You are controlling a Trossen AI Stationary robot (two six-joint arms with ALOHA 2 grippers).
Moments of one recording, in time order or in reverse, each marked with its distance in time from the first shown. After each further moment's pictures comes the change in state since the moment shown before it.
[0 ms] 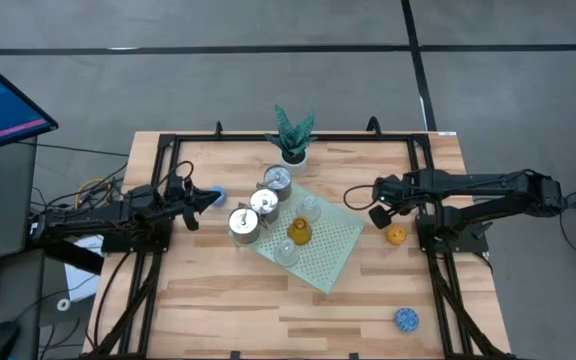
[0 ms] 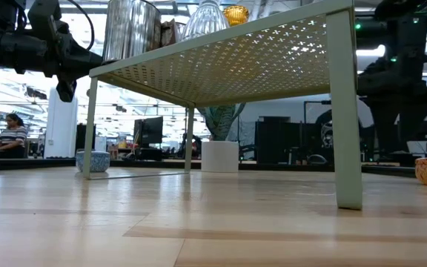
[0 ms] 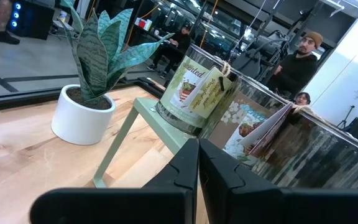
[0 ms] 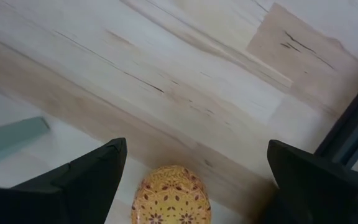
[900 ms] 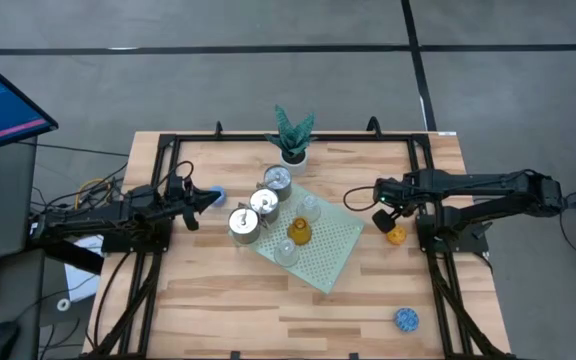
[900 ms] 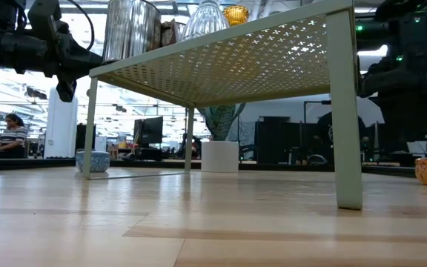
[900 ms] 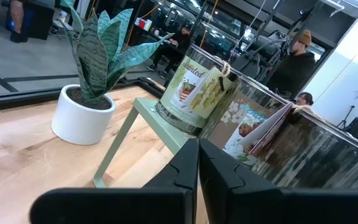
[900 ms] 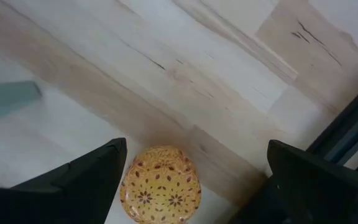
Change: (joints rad) left arm 0.000 0.000 0.000 0.000 0.000 0.000; right arm 0.002 0.000 0.000 -0.039 -0.045 -0.108
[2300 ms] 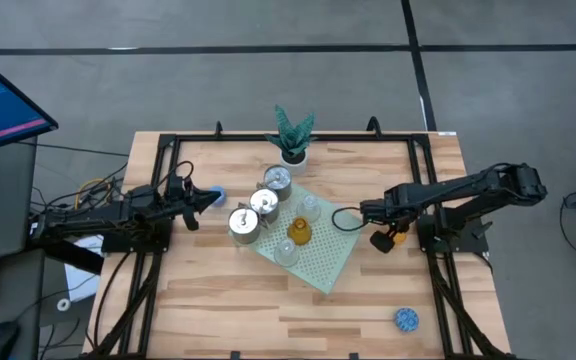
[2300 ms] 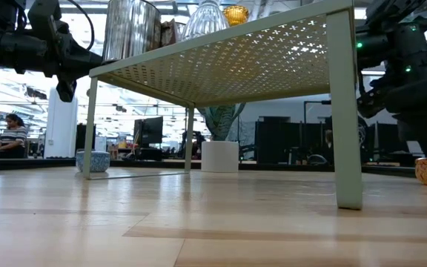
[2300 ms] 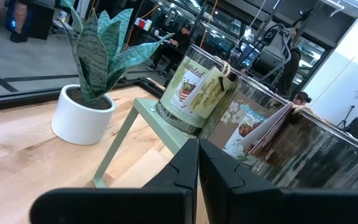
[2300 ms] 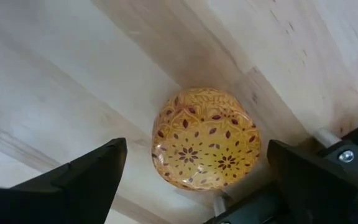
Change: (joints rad) left arm 0.000 0.000 0.000 0.000 0.000 0.000; right arm 0.171 0.230 0.000 0.017 -0.165 0.018
